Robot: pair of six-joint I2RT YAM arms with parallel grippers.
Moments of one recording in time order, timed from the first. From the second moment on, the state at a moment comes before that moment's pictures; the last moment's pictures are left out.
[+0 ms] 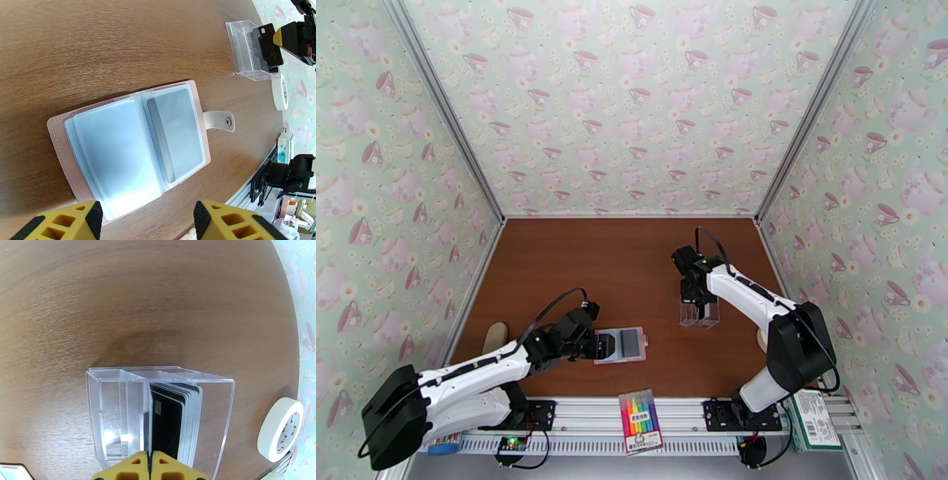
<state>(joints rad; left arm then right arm) -0.86 1.08 0.49 -0.29 0.11 -0.82 0.46 1.60 1.17 -0.97 0.32 0.50</state>
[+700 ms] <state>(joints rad) -0.86 1.09 0.49 -0.29 0.12 -0.82 0.46 1.55 1.15 -0.90 0.25 0.50</state>
